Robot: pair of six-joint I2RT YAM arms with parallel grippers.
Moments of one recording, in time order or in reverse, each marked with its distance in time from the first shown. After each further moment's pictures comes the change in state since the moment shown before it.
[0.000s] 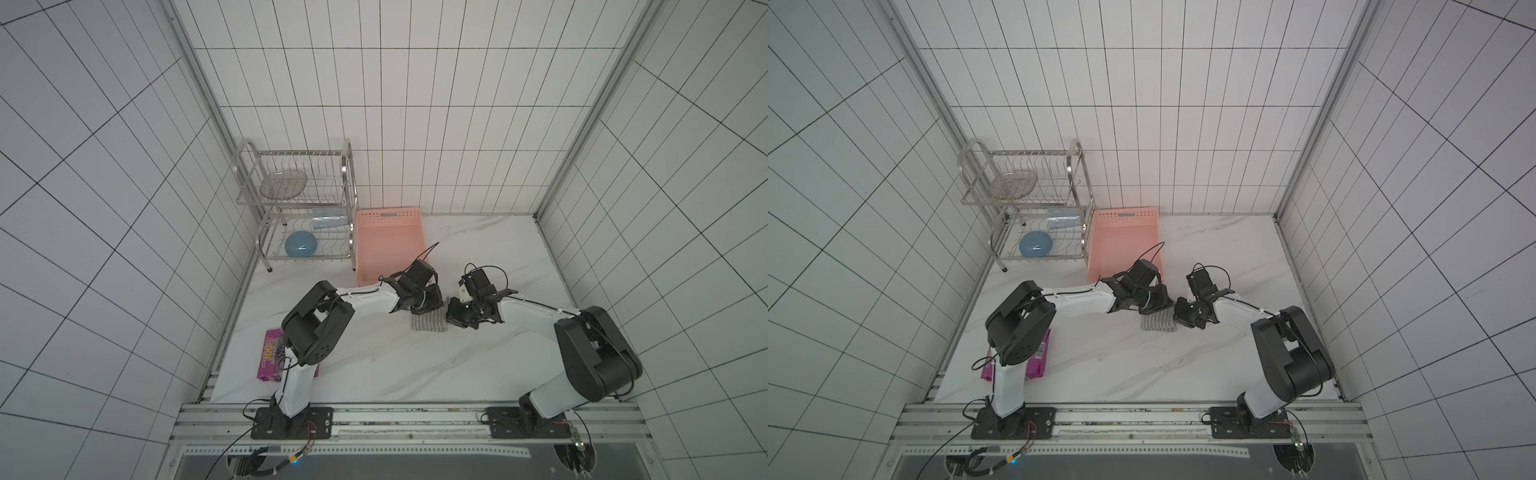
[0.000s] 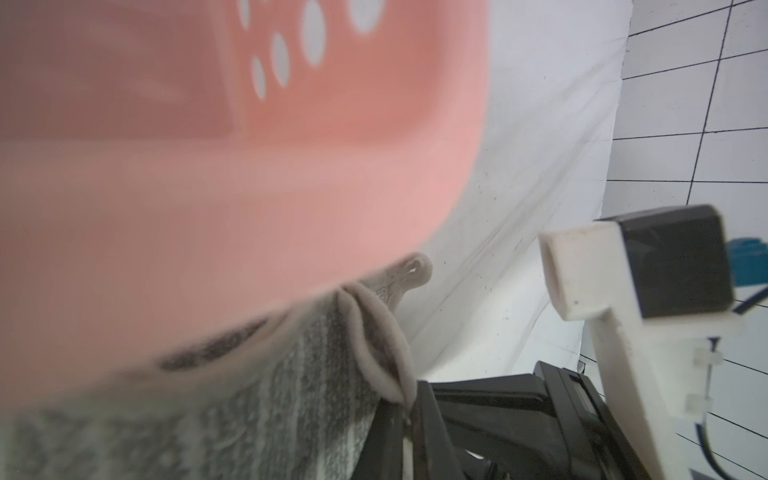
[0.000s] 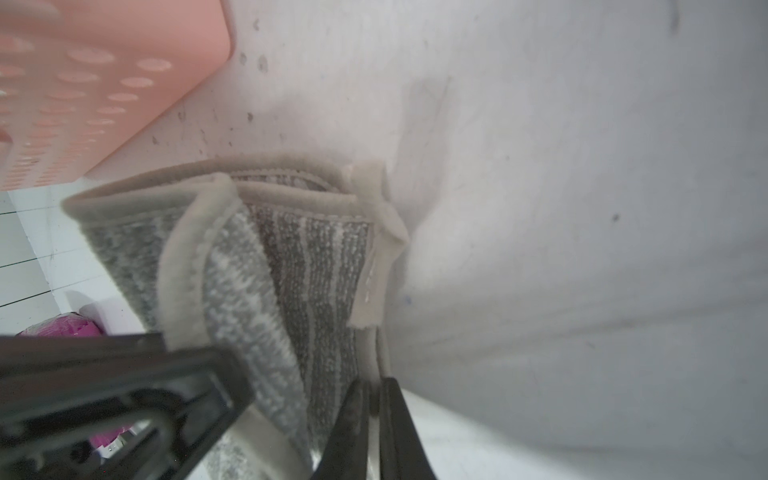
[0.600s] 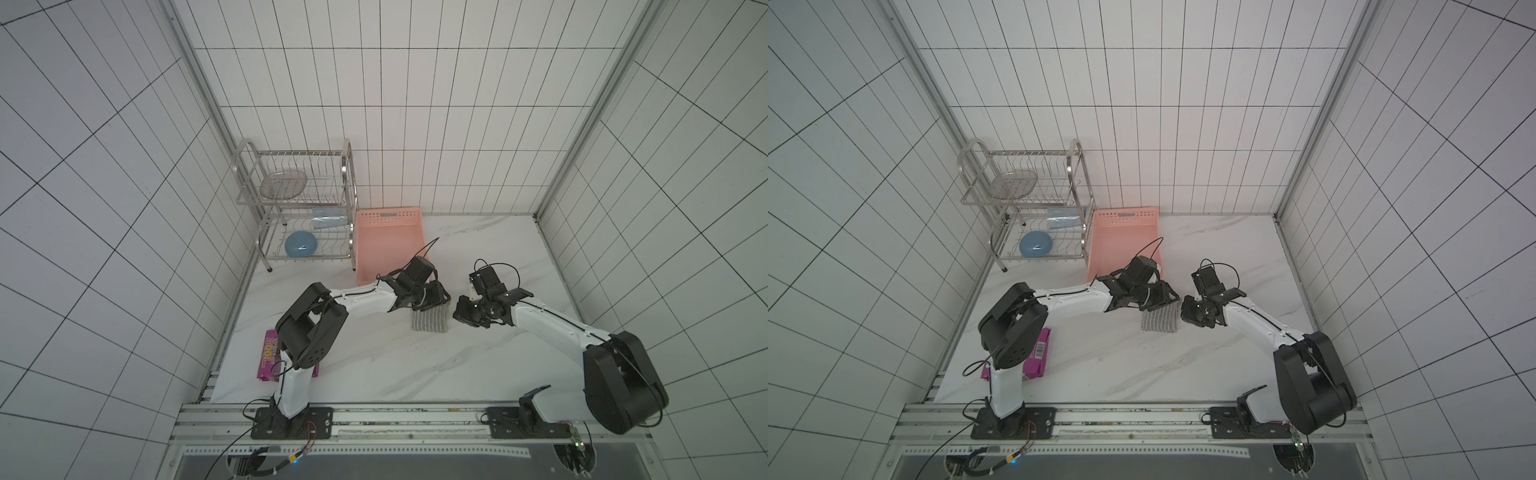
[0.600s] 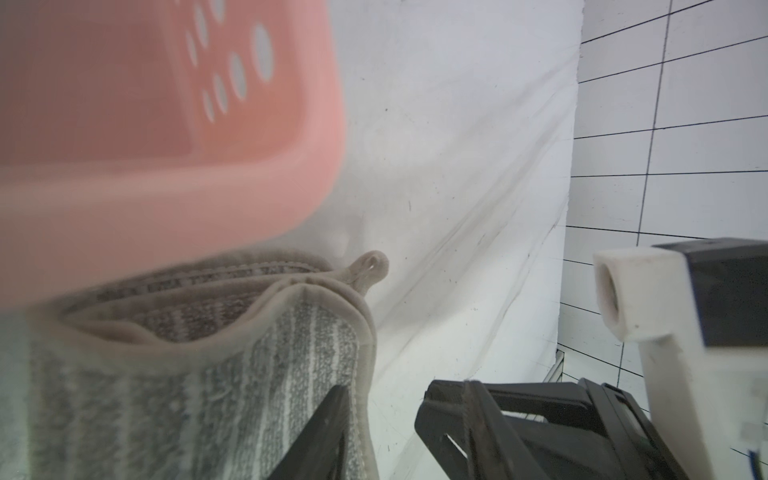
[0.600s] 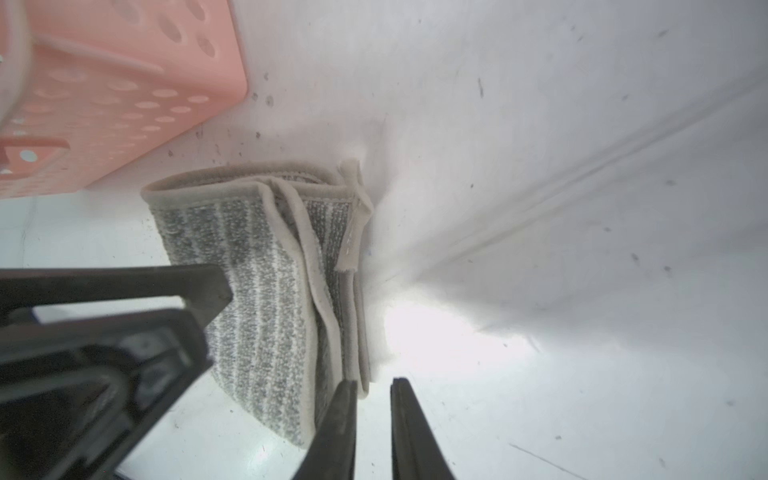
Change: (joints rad) left arm 0.000 -0.069 -0.001 0.005 0.012 0.004; right arm 0.000 -0.187 0.031 -0.204 0.153 -0.026
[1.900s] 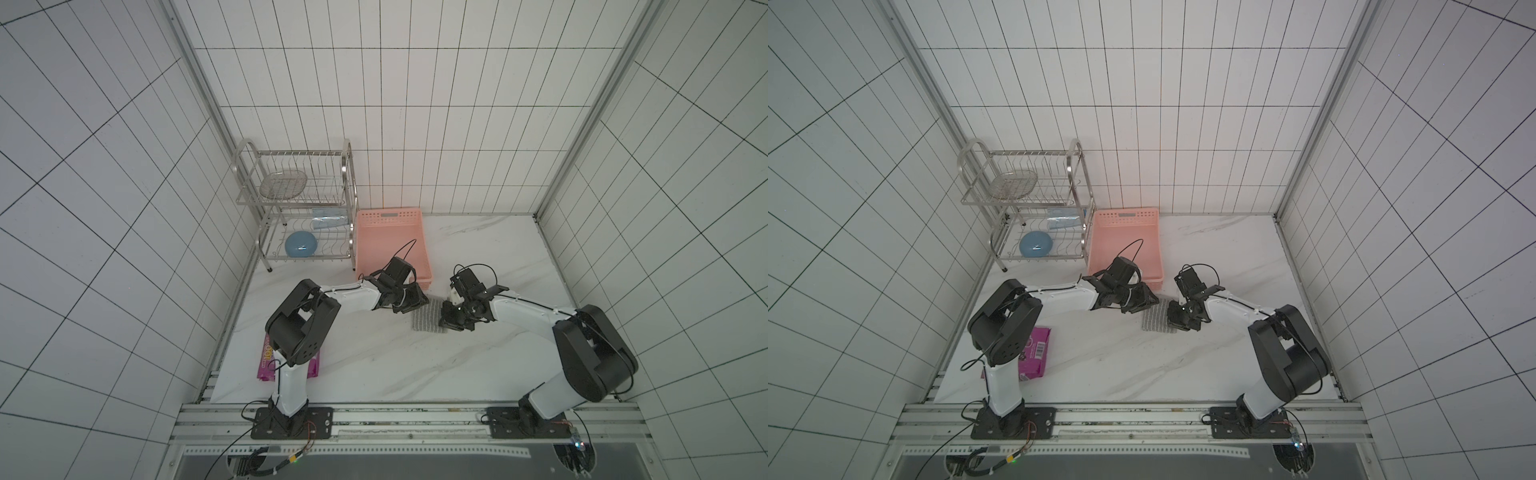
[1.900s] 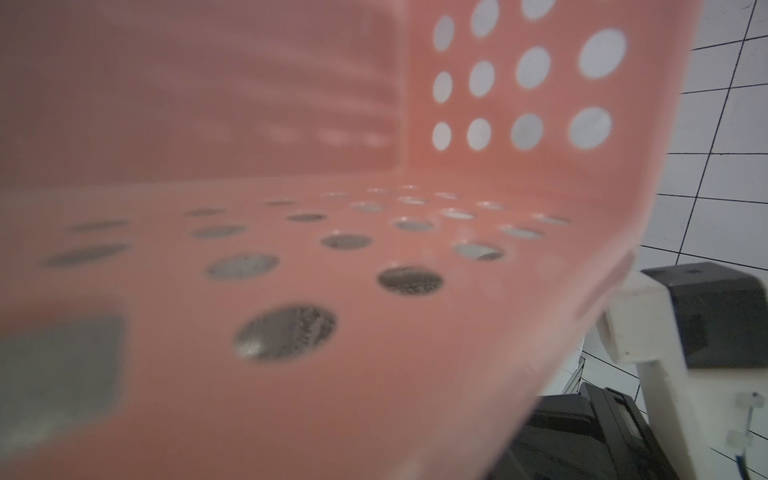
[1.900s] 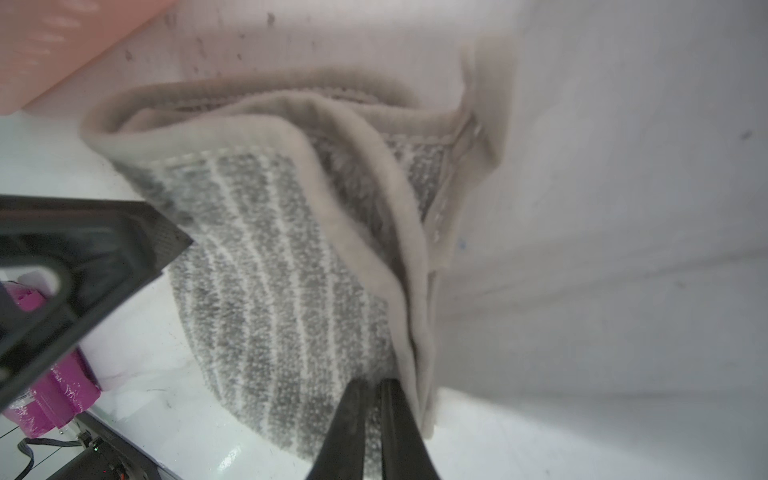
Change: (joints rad) left arm 0.124 -0.011 -0.149 0.009 0.081 0.038; right arm 0.092 0.209 0.044 0.068 -0.096 0.008
